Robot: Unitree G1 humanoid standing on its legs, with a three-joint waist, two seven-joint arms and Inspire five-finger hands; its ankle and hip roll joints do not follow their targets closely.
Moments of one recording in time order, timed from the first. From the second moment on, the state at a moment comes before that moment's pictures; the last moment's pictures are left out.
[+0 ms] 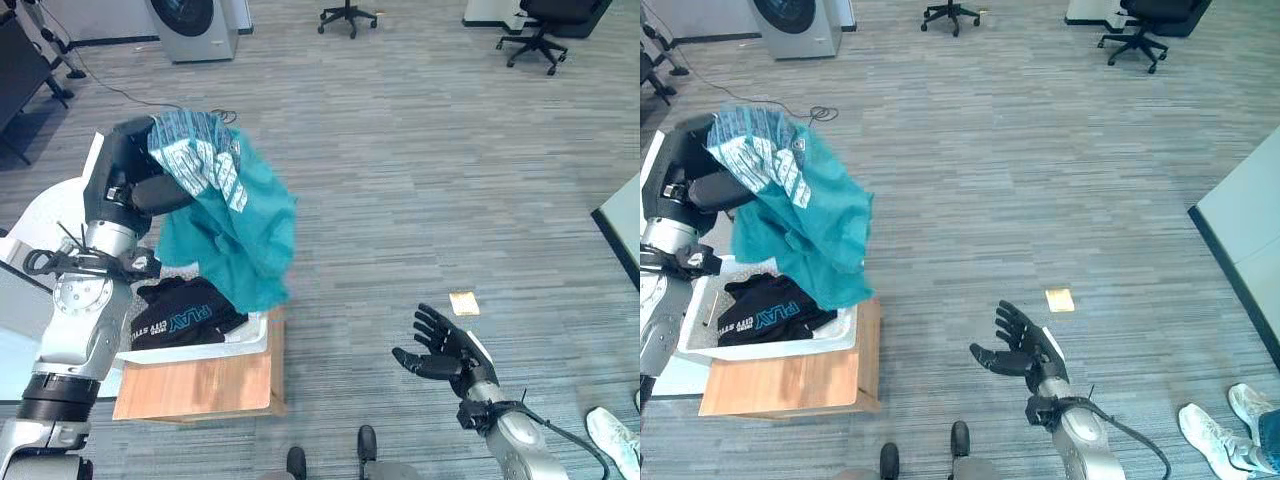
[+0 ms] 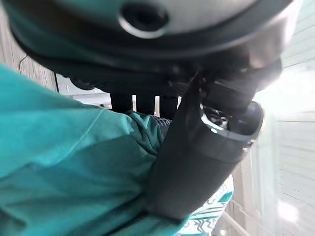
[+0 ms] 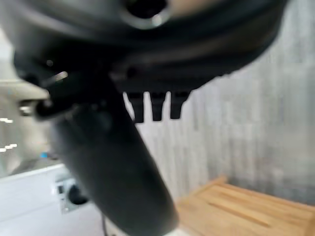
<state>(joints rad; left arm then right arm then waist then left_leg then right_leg) -0.36 0.81 0.01 0.11 -0.67 -0.19 0.03 0.20 -0.37 0.04 0.17 0.46 0.00 0.16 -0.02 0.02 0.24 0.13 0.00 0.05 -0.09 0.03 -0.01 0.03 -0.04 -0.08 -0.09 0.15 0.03</state>
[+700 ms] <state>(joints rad) -0.52 1.05 -0.16 0.43 -0.58 -0.16 0.05 0.25 -0.37 0.08 0.19 0.46 0.01 0.18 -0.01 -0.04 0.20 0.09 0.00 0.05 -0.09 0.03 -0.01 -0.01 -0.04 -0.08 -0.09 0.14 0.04</state>
